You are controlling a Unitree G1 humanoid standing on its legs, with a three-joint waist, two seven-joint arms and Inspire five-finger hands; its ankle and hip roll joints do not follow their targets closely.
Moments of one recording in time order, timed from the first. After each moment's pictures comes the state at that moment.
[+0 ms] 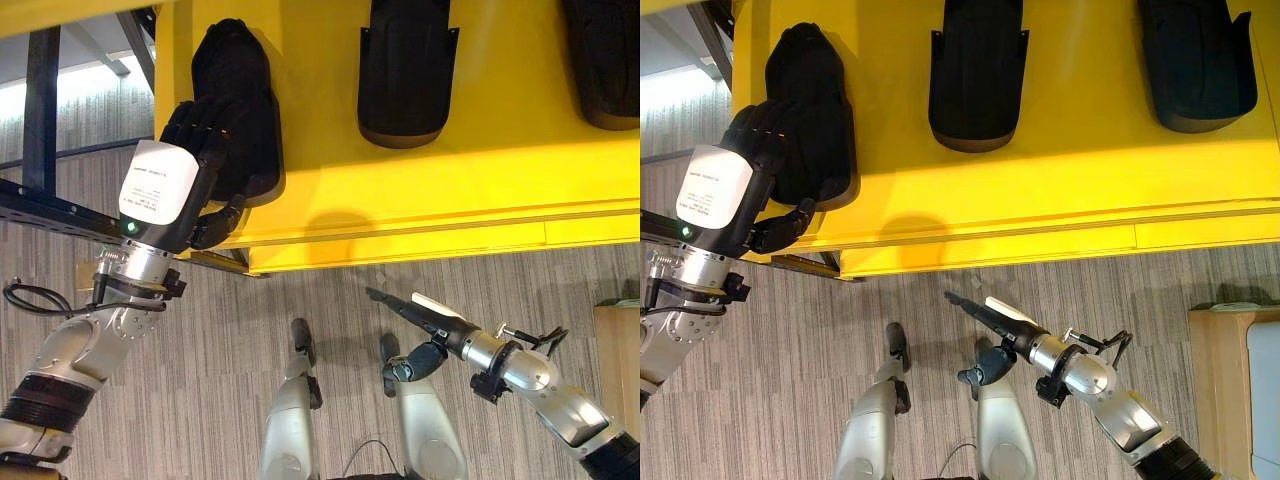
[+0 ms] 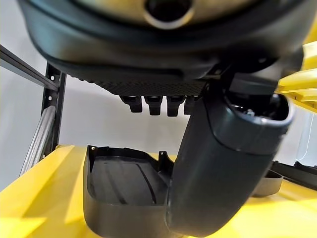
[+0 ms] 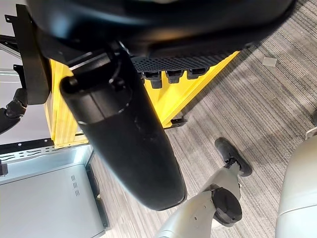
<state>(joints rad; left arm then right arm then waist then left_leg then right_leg) -0.31 1.00 -0.19 0.11 0.51 -0.32 0.54 -0.08 -0.78 0.39 -0.16 0.12 0.02 0.34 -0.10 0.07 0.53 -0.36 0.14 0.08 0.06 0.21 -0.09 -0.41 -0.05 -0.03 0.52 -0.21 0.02</state>
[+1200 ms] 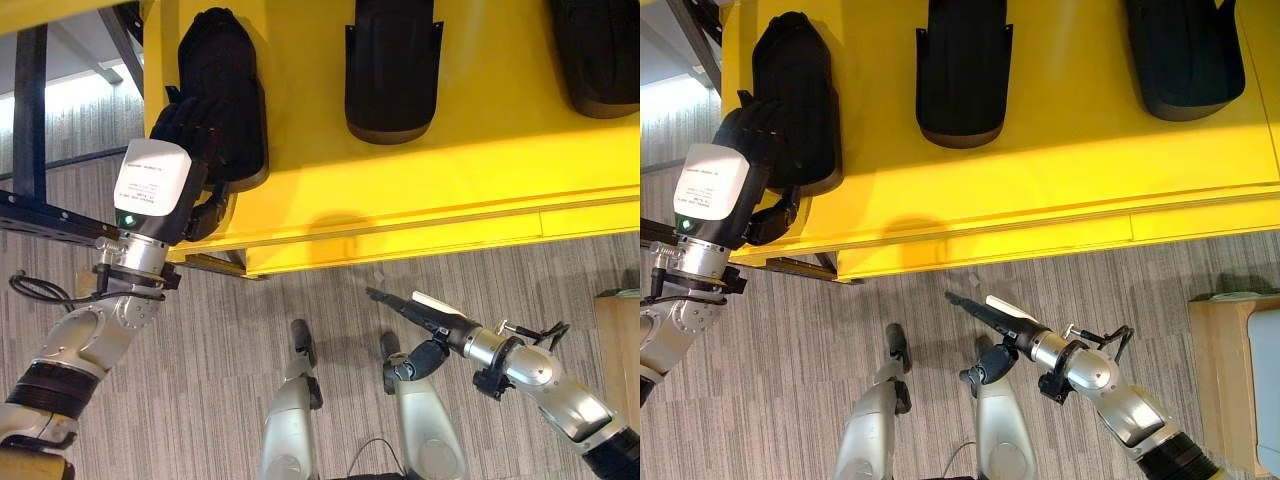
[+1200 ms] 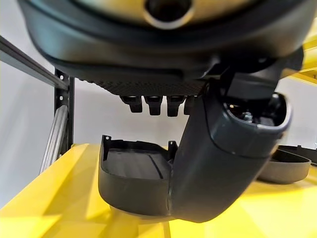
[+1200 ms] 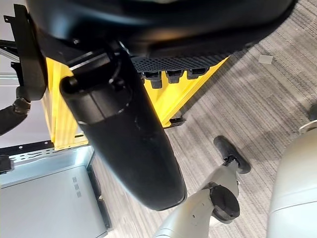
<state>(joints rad) -0.39 1.00 -0.24 0.20 0.52 -0.24 0.56 -0.10 -0.80 0.39 -0.16 0.14 0.05 0.36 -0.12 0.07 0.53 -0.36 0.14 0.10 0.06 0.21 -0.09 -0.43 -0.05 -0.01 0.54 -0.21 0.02</state>
